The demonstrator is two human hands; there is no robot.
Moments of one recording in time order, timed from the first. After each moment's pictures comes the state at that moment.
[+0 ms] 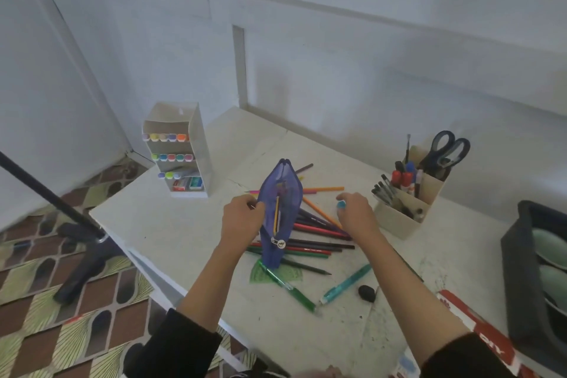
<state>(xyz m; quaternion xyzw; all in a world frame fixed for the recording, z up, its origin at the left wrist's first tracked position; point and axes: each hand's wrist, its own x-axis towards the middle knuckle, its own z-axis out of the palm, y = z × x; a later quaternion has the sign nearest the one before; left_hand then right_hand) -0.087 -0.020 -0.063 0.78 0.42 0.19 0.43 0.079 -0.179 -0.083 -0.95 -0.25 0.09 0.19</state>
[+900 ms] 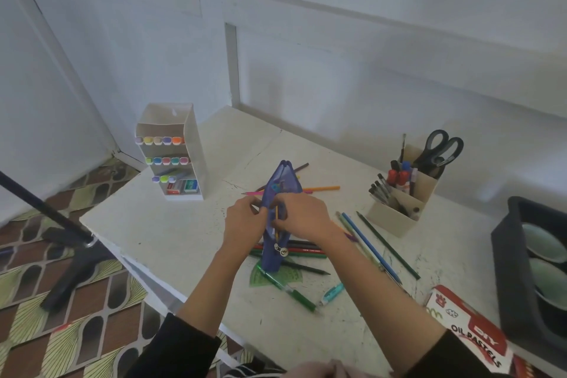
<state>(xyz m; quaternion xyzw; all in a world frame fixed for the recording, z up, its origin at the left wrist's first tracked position) -0.084 -0.023 -0.064 0.80 0.37 0.18 0.43 0.001 -0.120 -0.023 -0.88 -0.46 0.12 0.09</state>
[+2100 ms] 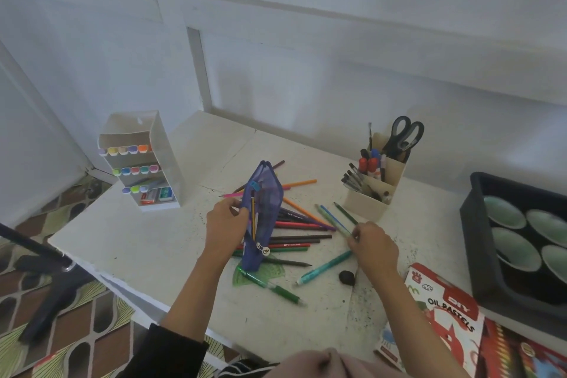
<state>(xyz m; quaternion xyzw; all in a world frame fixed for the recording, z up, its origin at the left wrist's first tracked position) -0.082 -0.033 -0.063 0.79 0.37 0.18 0.46 0.033 -0.272 -0.090 -0.98 -0.13 0.05 0.11</state>
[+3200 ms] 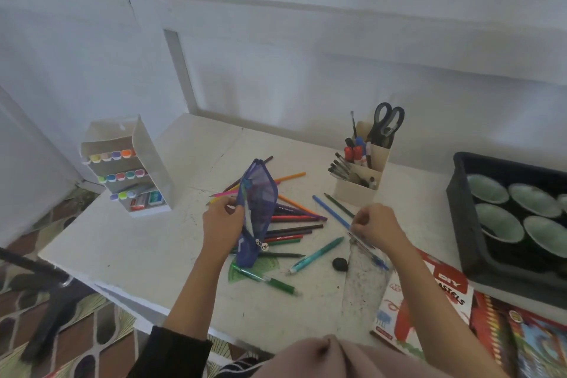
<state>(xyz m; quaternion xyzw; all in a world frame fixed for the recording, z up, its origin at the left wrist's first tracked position) -0.081 -0.044 -0.059 0.79 0.36 0.17 0.47 0.038 -0.295 -0.048 -0.94 -0.11 0.16 0.28</state>
